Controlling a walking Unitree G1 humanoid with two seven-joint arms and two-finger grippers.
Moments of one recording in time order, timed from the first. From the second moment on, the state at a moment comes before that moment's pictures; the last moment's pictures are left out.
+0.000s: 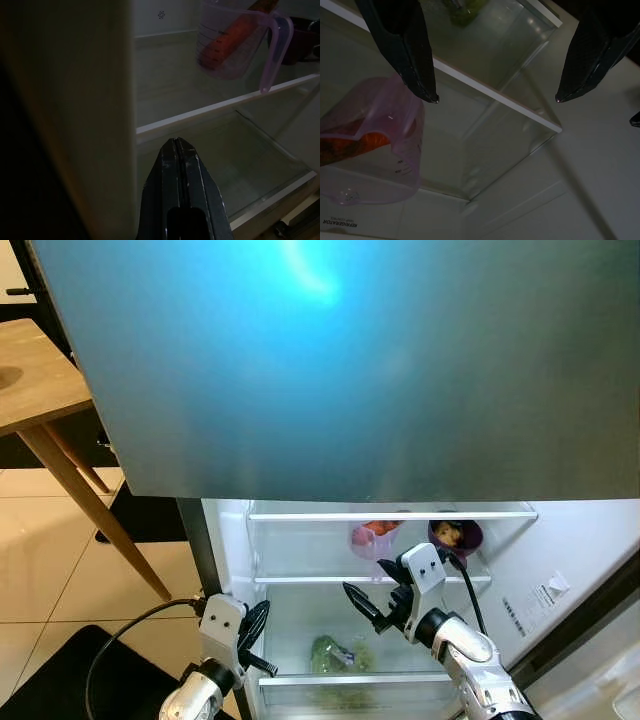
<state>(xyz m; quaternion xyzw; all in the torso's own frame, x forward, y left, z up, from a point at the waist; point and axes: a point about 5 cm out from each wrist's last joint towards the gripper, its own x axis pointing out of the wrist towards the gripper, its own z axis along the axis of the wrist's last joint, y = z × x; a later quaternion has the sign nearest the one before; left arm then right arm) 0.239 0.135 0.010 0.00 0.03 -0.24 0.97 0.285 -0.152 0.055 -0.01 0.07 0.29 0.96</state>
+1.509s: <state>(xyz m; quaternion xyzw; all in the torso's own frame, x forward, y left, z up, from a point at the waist) 0.220 0.084 0.038 0.07 -0.05 -0.40 0.91 0.282 -0.153 0.054 0.02 0.06 0.30 0.95</state>
